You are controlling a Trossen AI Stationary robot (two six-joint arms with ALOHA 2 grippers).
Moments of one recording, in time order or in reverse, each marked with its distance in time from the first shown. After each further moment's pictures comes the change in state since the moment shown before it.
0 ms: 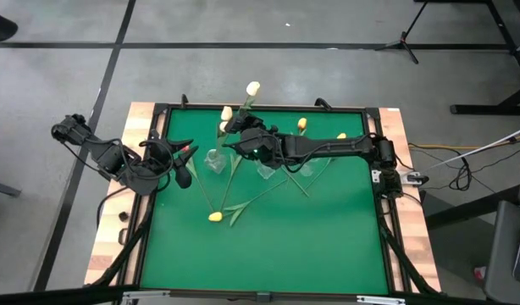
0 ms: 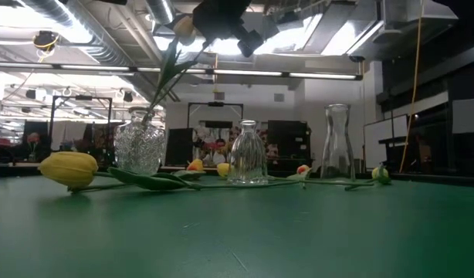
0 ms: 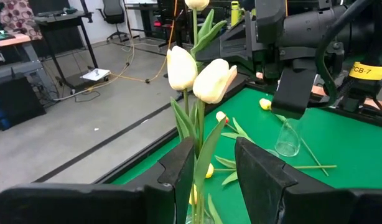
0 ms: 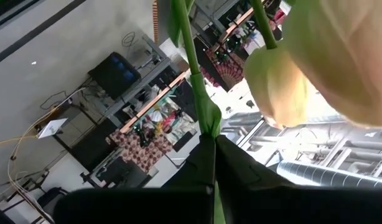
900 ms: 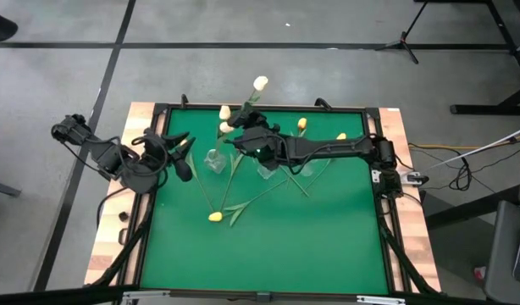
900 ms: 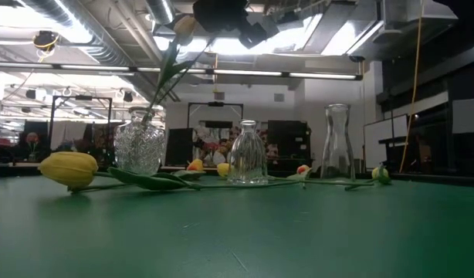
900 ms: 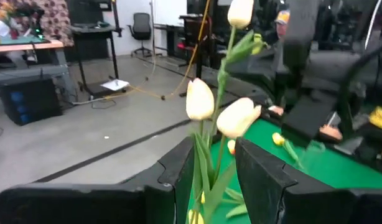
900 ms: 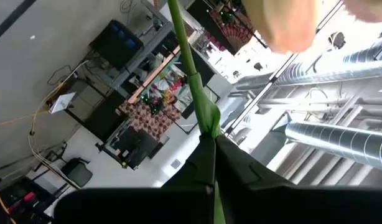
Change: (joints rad) left arm 0.000 0.000 0.000 0.113 -0.148 -0.006; right arm 0.015 0.000 0.000 0.132 0.163 -0.051
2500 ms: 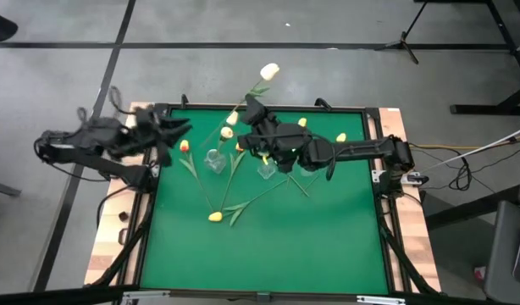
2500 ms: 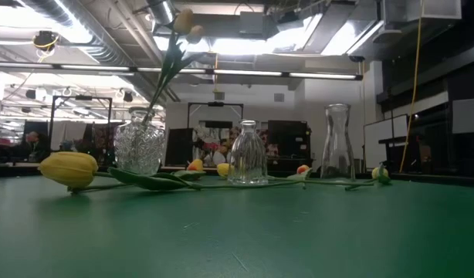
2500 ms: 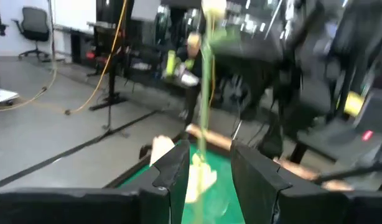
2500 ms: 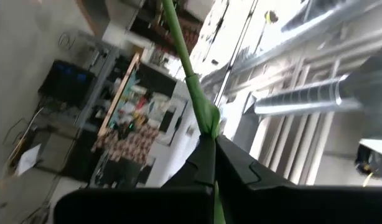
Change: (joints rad) left arm 0.397 -0.220 0.016 0.313 0.747 0.400; right arm 0.078 -0.139 0.000 0.268 -0.102 -0.099
